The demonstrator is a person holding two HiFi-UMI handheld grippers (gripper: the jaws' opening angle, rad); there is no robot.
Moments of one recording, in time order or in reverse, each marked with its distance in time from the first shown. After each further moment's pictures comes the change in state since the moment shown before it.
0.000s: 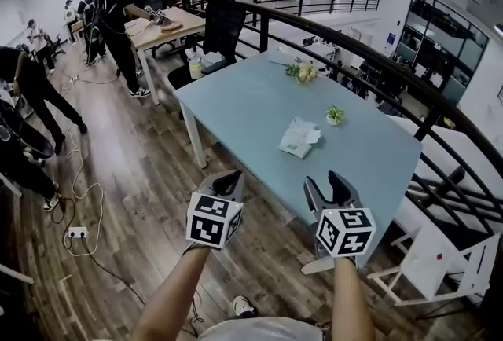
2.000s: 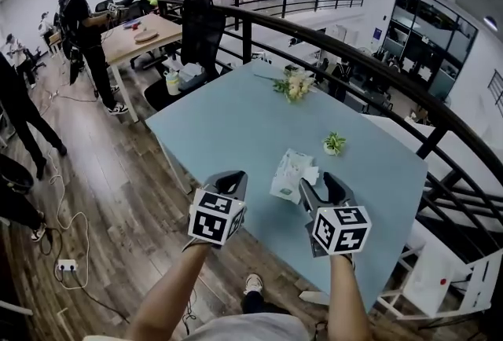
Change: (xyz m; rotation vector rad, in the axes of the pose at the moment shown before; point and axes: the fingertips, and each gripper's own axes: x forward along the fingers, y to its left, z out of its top) left arm 0.204 0.072 0.040 0.041 0.036 -0.107; right arm 0.183 -0.090 0.015 0.027 0.038 -0.056
